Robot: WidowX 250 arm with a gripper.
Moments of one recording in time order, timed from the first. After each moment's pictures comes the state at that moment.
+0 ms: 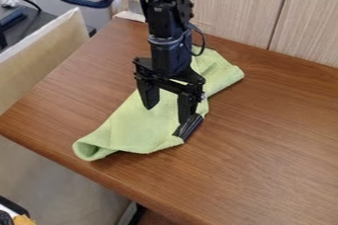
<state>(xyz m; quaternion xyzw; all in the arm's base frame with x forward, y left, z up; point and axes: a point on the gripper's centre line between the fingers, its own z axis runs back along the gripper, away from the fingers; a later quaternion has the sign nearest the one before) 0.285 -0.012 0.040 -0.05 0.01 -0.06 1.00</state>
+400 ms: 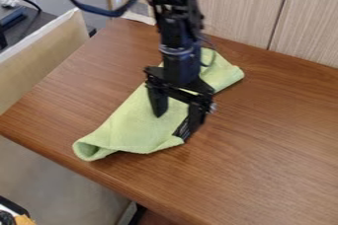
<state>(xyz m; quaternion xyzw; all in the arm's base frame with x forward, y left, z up) 0.288 -0.029 0.026 -0.05 0.02 -0.08 1.00</state>
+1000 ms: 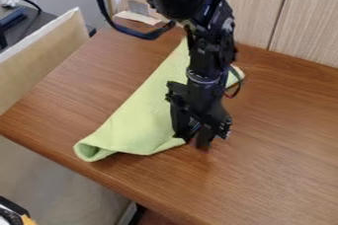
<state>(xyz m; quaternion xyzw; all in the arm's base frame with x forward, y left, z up) 0.291 -0.050 0.000 0.01 0.00 -0.14 0.99</state>
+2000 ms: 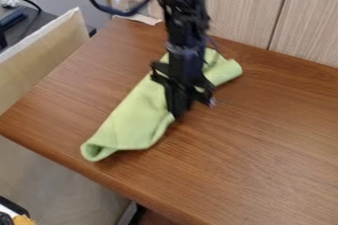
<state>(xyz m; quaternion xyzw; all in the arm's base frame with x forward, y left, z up) 0.317 -0.006 0.017 -0.02 0.00 -0.08 1.00</state>
